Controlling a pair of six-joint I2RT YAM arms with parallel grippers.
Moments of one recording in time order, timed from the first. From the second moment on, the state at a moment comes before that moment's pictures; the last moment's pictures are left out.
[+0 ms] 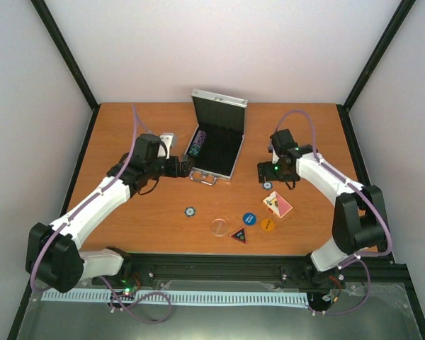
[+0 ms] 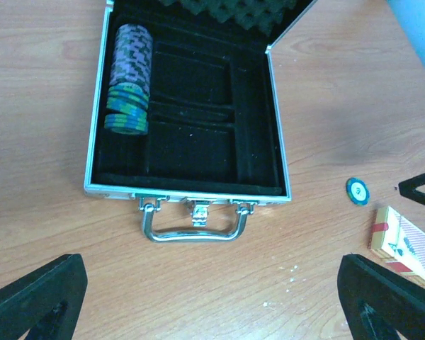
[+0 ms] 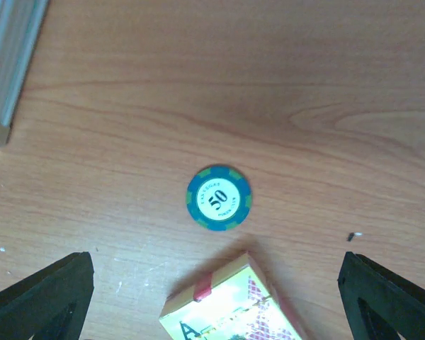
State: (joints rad) left arm -0.43 1.24 0.93 -0.36 0.19 -0.36; right arm 0.31 1.55 1.11 -0.75 -0.02 0.21
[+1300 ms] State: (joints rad) left arm -0.43 1.11 0.94 -0.50 0.14 -0.36; right arm 0.37 1.86 1.17 -0.73 0.09 0.25
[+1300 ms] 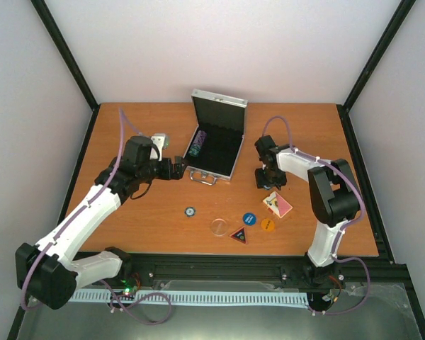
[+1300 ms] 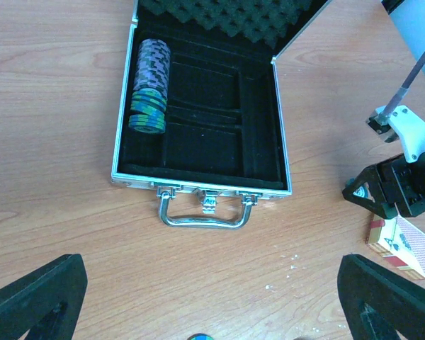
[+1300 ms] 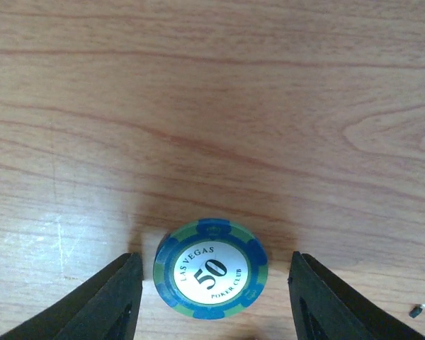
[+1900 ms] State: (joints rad) left arm -0.43 1.11 0.94 -0.50 0.13 -0.36; right arm 0.37 1.83 1.14 -0.74 0.09 0.25
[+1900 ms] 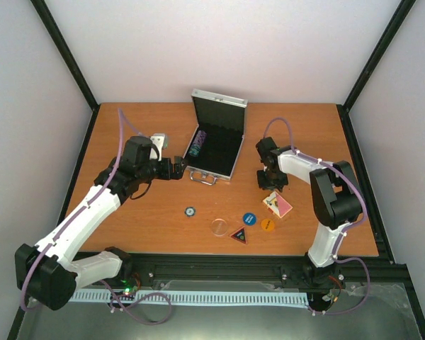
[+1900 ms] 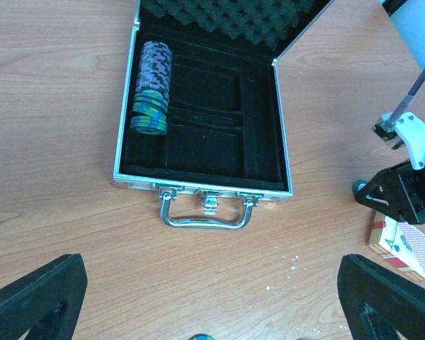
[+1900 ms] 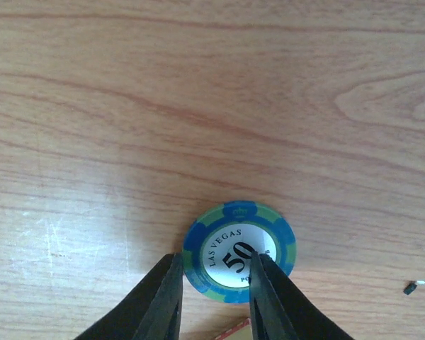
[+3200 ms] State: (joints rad) left arm -0.43 1.07 0.93 -0.53 0.12 -0.36; right arm 0.36 1.83 1.13 -0.74 0.10 0.23
